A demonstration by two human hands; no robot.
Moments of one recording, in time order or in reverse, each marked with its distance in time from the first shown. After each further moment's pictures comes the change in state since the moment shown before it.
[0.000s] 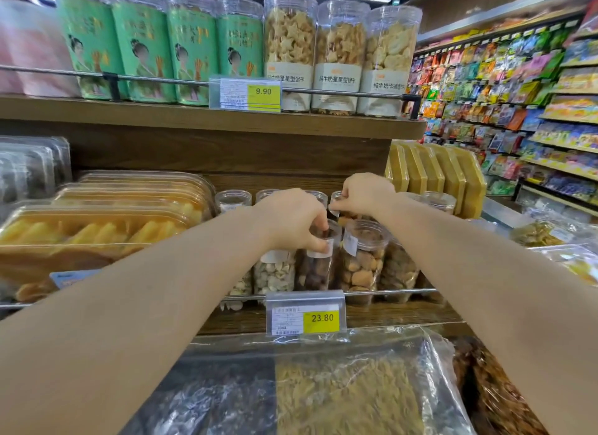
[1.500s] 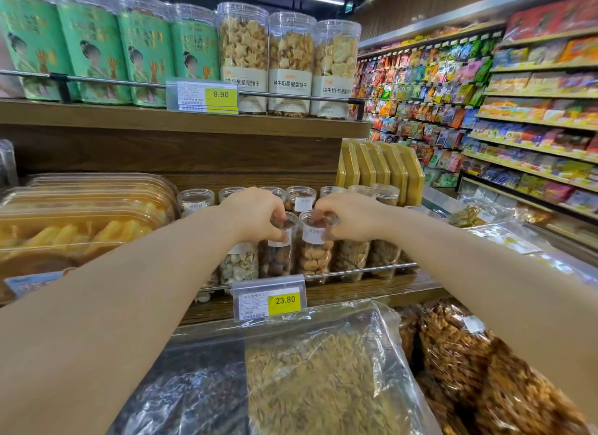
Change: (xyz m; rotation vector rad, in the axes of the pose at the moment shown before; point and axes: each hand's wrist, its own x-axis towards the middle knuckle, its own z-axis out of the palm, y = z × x) left_hand -0.006 0.010 -0.003 -0.097 -0.028 -0.123; right_hand -0.113 0.019 -0.031 0.092 -0.098 -0.311
